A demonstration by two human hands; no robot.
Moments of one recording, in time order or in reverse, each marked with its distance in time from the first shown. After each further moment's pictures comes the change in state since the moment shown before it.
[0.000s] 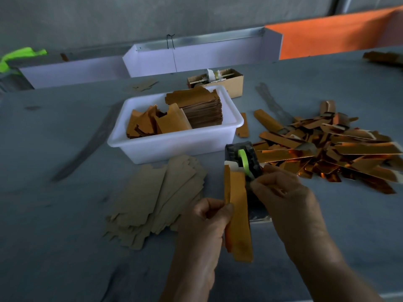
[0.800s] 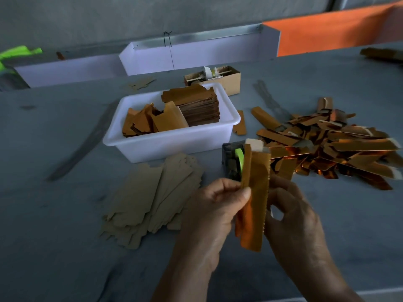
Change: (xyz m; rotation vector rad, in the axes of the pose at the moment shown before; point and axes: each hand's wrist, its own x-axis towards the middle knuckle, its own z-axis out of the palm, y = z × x) left_hand 0.003 0.019 0.008 -0.019 -0.305 0.194; right_hand -0.022 0.014 -0.003 -0.242 0.047 -0.171
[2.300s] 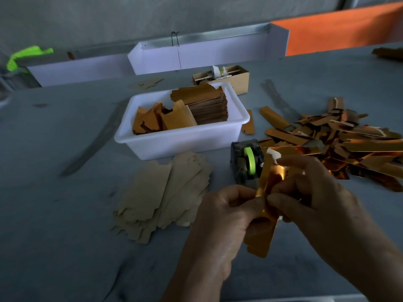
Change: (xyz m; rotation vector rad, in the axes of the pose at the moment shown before) left_hand -0.012 0.006 0.001 -0.111 -0.033 -0.146; right_hand 0.013 -0.033 -0.045 -0.002 -0.289 -0.114
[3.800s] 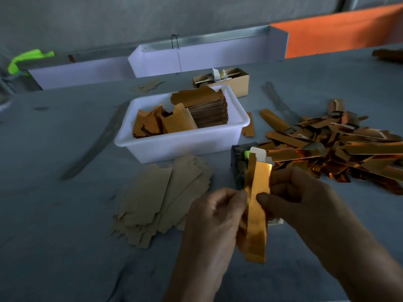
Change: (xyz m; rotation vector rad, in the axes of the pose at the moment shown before) left_hand -0.006 -0.001 -0.009 0.310 0.180 0.154; right_hand 0.012 0.005 0.014 0.335 -0.035 0.207
